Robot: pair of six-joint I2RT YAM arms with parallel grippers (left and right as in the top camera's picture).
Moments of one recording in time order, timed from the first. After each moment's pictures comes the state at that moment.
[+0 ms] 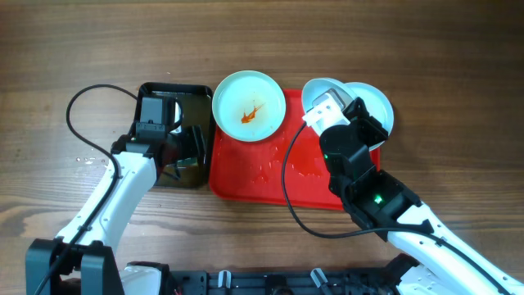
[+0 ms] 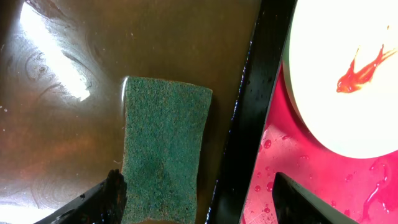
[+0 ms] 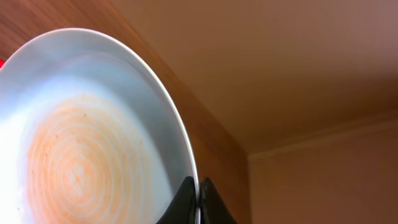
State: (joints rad) left arm -0.13 1.44 0.82 -0.52 0.07 -0.35; right arm 0.68 1.12 0.74 -0.12 0.89 -0.59
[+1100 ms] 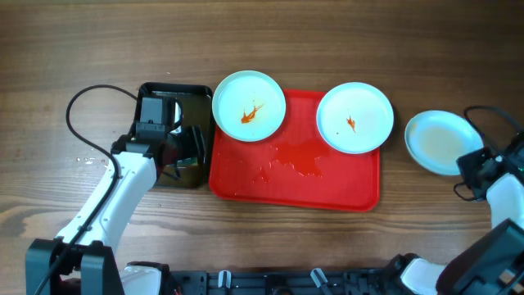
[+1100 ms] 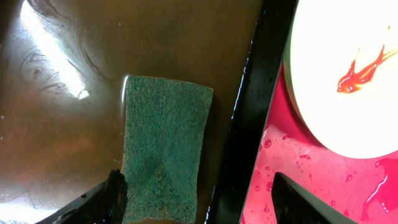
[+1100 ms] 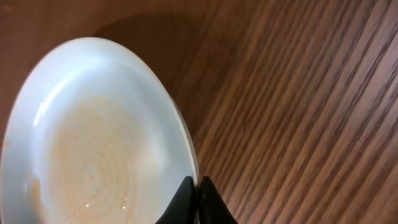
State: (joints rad) left arm -0.13 1.44 0.82 -0.52 0.07 -0.36; right arm -0.72 1.46 0.75 -0.41 -0.03 0.49
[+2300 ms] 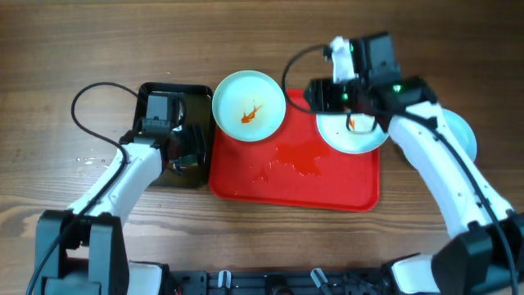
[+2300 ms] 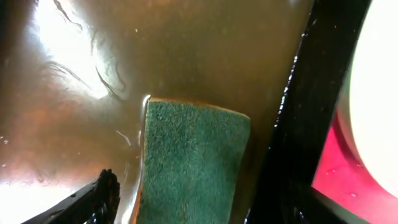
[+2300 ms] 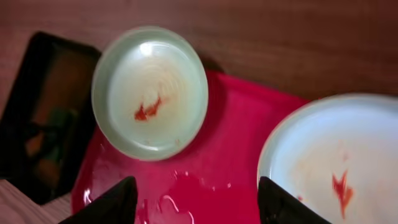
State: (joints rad) left arm -0.13 1.55 0.82 -0.44 -0.01 -0.36; right arm 0.28 1.60 1.36 -0.73 -0.27 0.15
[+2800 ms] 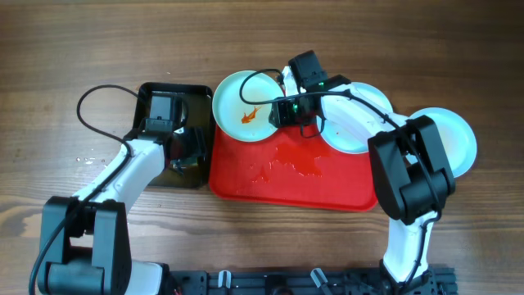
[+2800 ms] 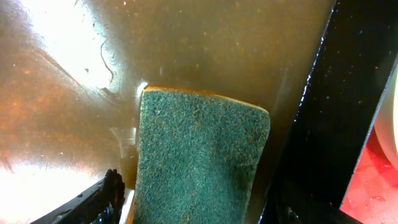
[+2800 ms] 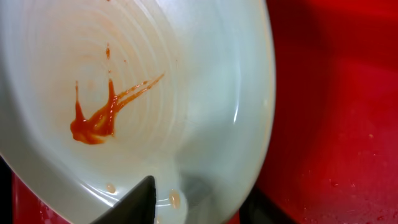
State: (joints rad) left arm -0.13 1.61 0.82 -0.43 0.00 -0.36; right arm 0.41 2.09 1.39 -0.53 -0.34 0.30
